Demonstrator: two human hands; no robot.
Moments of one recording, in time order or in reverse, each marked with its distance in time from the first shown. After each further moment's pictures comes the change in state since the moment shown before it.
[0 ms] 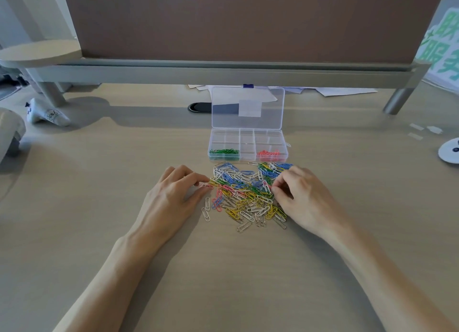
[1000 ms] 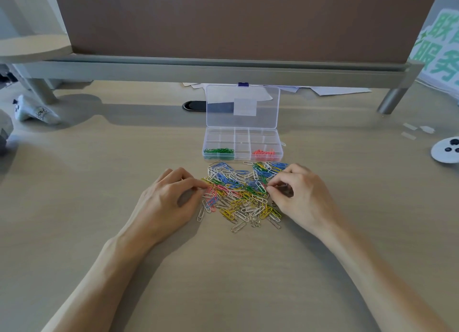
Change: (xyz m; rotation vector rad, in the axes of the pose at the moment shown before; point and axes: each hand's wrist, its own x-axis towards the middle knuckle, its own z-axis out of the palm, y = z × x) left_hand -0.001 -0.003 0.003 -0.048 -0.021 0.050; right_hand 0.000 0.001 -0.002 0.068 0.097 0.014
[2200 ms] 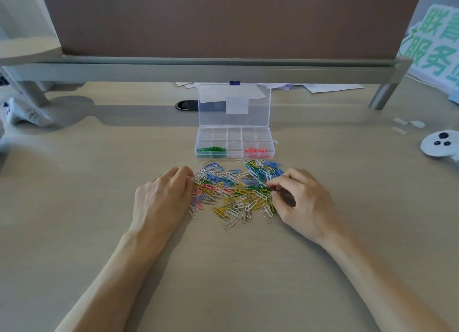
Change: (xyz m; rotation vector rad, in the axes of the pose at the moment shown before) left_hand 0.010 0.020 0.011 0.334 0.074 -0.170; right_hand -0.022 0.019 0.000 -0.032 0.100 -0.093
